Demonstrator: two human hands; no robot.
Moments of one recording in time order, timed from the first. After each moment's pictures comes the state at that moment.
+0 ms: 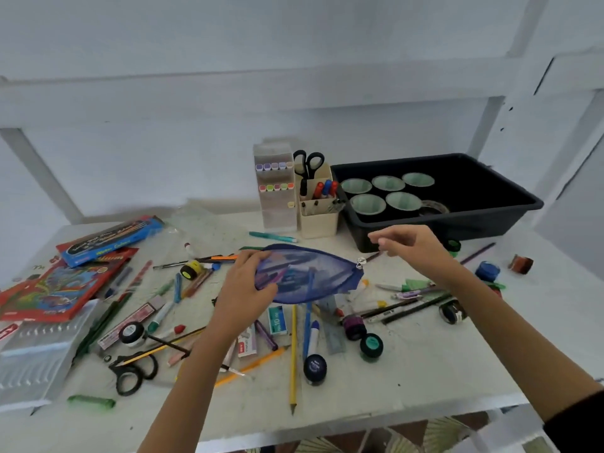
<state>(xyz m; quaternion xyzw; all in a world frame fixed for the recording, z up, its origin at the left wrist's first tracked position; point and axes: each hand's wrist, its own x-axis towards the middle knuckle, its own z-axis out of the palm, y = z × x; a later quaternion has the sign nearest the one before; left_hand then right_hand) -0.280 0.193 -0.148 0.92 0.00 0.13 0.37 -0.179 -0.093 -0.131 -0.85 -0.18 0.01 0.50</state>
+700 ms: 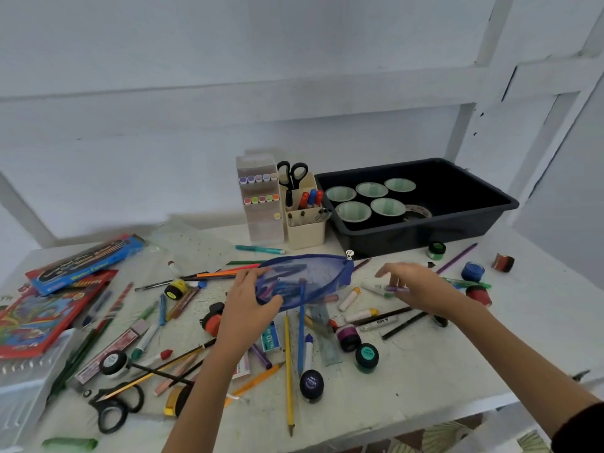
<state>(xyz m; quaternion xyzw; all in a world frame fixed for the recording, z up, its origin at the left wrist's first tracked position) -0.264 0.182 -0.167 0.90 0.04 0.10 0.41 -0.183 -0.120 -0.170 -0.97 -0.21 0.06 0.12</state>
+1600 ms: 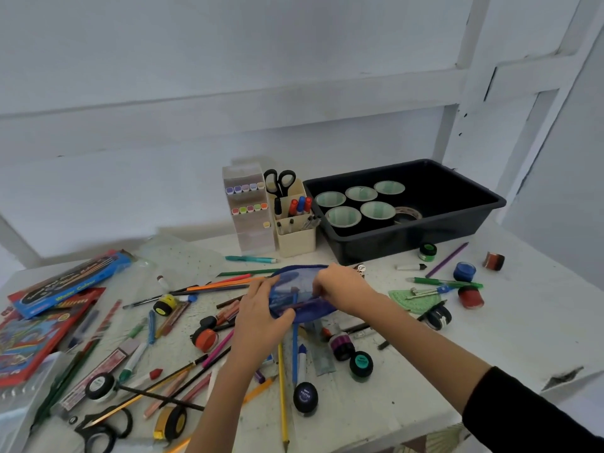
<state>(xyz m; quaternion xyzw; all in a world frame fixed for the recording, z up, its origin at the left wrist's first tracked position) -0.256 0.155 -0.175 0.92 0.00 0.10 0.38 -0.175 -0.005 -0.158 -0.96 -0.27 0.07 0.01</state>
